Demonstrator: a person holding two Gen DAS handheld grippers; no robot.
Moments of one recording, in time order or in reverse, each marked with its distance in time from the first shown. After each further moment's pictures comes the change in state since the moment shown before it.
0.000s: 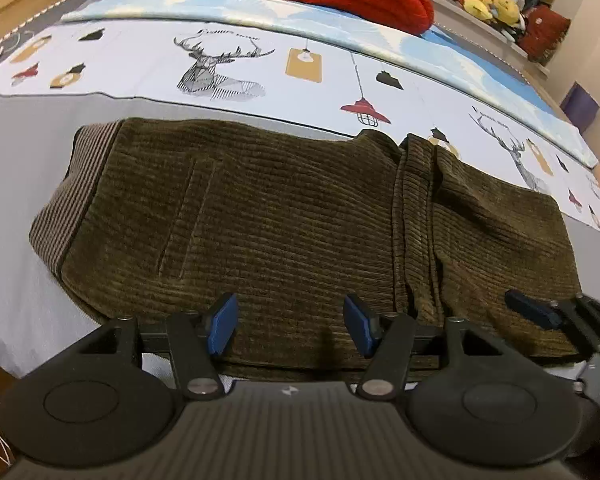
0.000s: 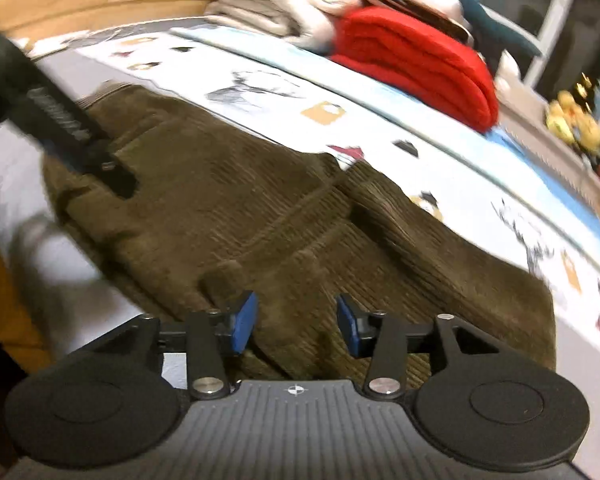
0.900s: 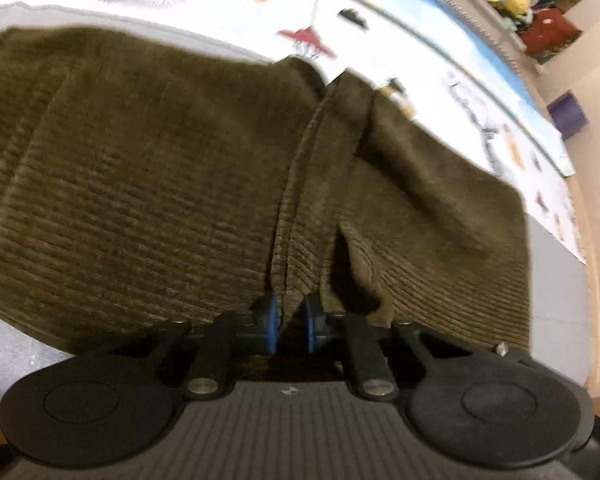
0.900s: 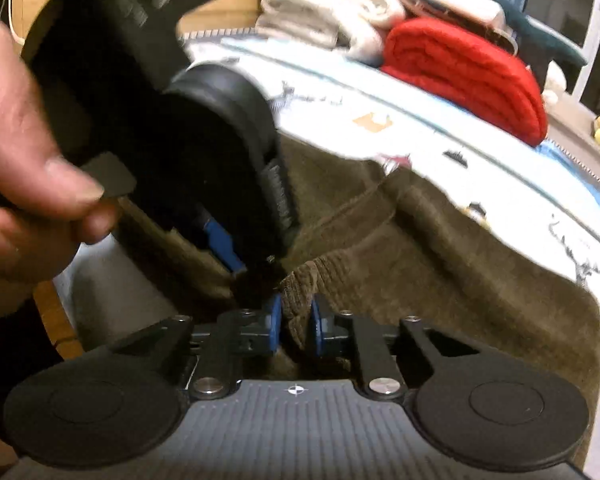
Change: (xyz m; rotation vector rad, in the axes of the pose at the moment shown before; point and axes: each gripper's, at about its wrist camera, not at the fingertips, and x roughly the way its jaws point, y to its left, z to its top) left arm 0.060 -0.075 0.012 -0.144 0.179 -0.175; right arm 0.009 -0.008 -0.008 -0.042 -0.086 0.175
